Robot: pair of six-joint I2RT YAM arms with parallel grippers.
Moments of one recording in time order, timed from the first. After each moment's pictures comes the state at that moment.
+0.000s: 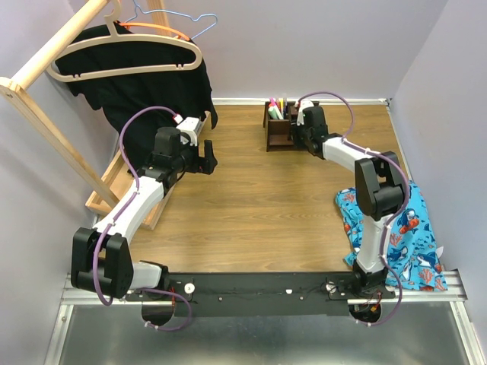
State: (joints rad) left arm -0.23 1.31 0.93 -0.17 0.24 -0.12; right arm 0.31 2.03 1.41 -0.03 0.09 -0.02
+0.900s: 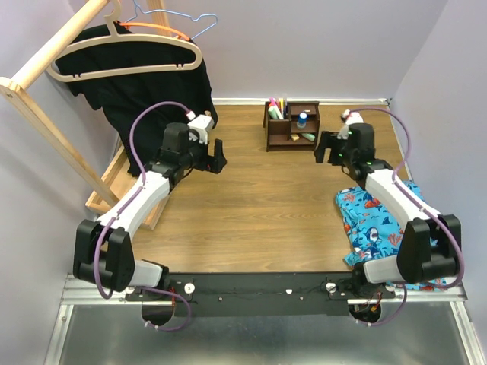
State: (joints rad) left arm -0.28 1.35 0.97 -0.17 0.29 -0.09; right arm 0.21 1.42 0.96 -0.10 -0.01 0.14
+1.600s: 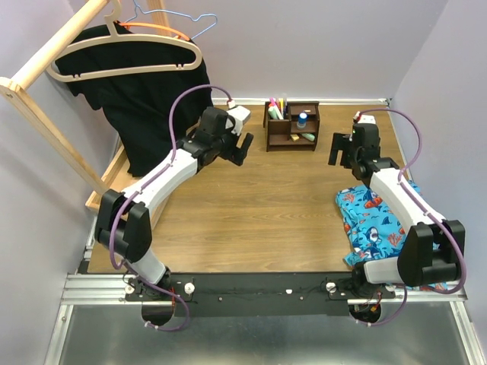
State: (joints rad) left arm -0.48 1.61 1.31 -0.33 0.09 0.07; right arm 0.12 1.36 0.98 -0.29 0.24 0.15
